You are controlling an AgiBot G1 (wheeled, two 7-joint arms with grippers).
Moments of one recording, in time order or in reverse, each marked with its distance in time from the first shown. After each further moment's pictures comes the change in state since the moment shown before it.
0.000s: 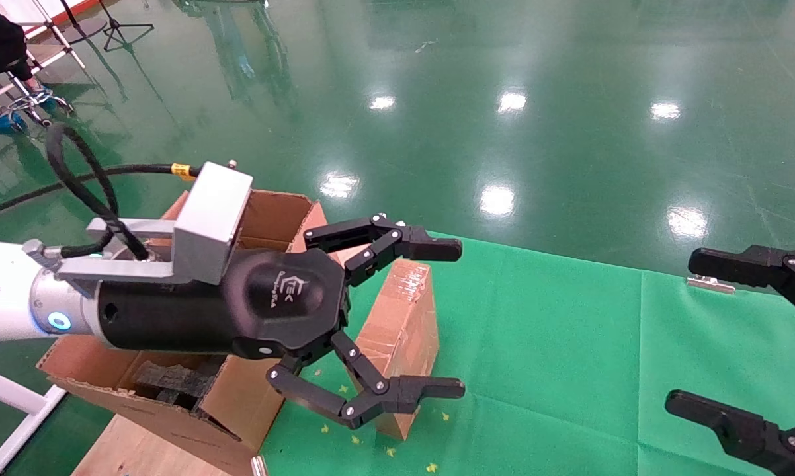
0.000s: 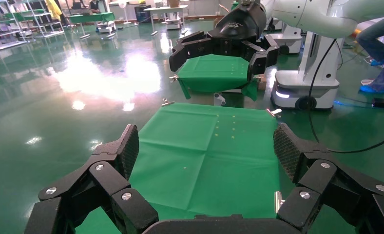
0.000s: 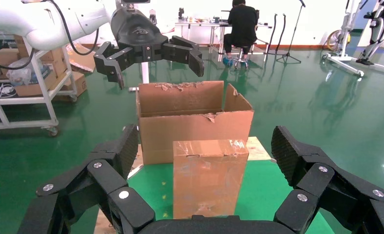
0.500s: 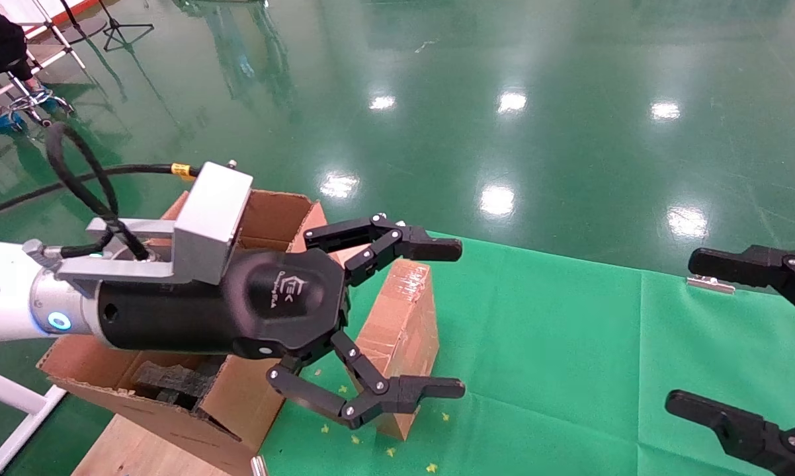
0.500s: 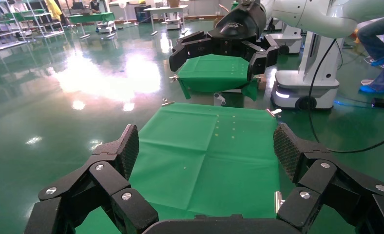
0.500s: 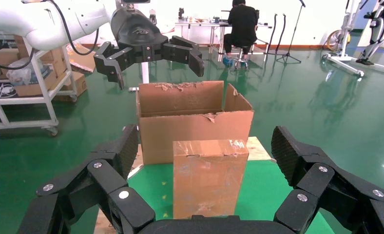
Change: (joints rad) left arm 0.000 0.000 0.000 0.000 0.000 0.000 0.000; right arm 0.000 0.000 0.000 0.000 0.000 0.000 0.000
